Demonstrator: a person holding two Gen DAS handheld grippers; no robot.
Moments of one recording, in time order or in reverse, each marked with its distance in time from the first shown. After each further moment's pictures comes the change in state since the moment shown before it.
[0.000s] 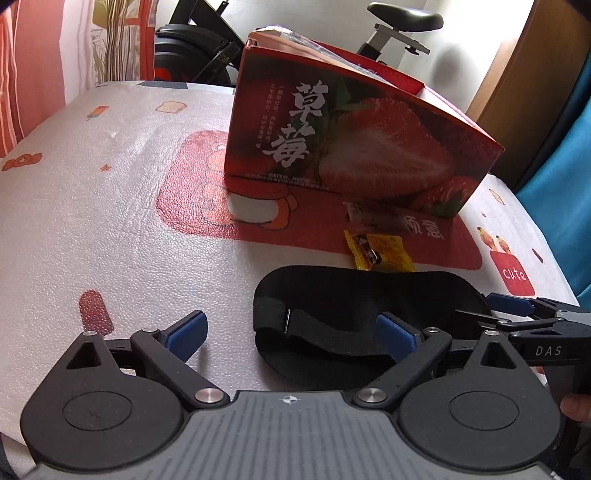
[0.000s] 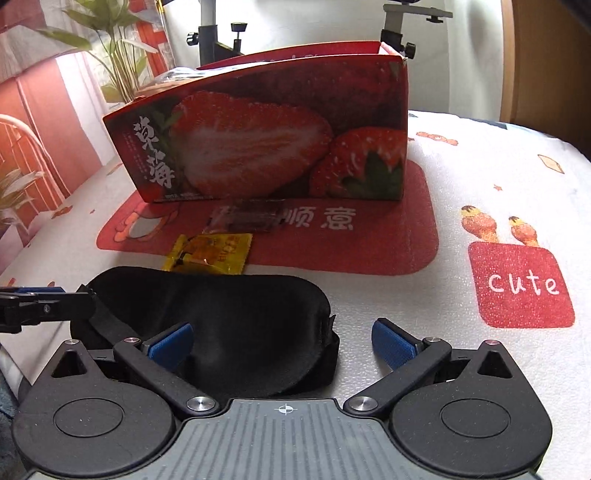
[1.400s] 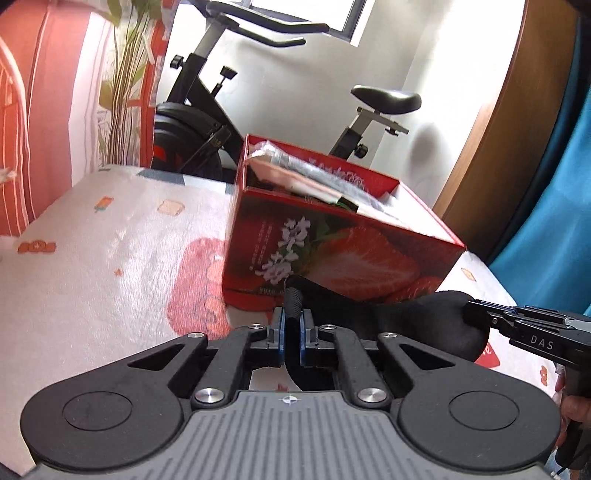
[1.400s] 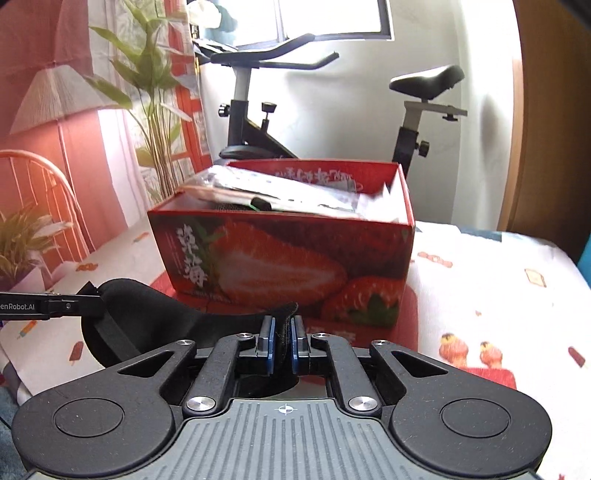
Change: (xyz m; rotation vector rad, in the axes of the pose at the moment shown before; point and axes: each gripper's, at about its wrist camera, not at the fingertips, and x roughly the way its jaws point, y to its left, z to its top) left arm -0.069 0.001 0.050 0.006 -0.264 -0.045; right arm -0.066 0.020 0.053 -0.128 -0.238 0.001
